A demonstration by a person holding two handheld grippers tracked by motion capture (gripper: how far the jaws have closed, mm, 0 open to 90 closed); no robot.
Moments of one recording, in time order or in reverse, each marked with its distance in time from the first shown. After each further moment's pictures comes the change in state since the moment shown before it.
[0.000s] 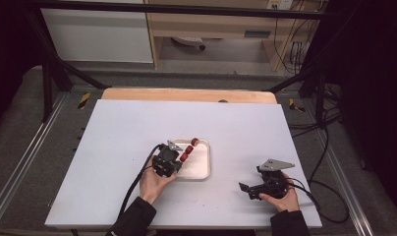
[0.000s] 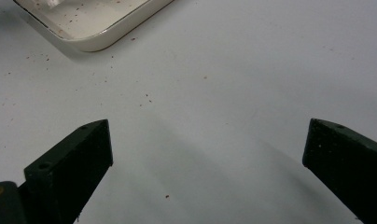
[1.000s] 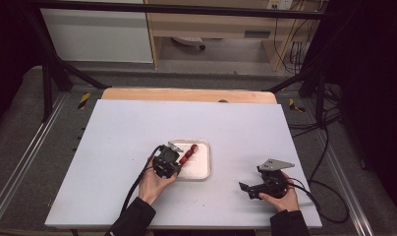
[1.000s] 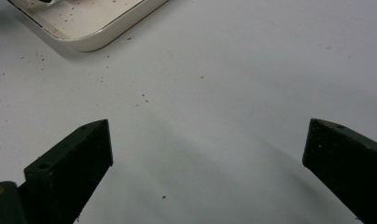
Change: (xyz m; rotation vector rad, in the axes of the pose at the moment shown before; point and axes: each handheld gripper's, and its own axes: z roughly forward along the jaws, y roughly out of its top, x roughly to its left) left arm -0.001 -0.001 -0.002 0.031 0.014 0.026; right arm -0.001 0.000 0.001 0.004 -0.011 0.004
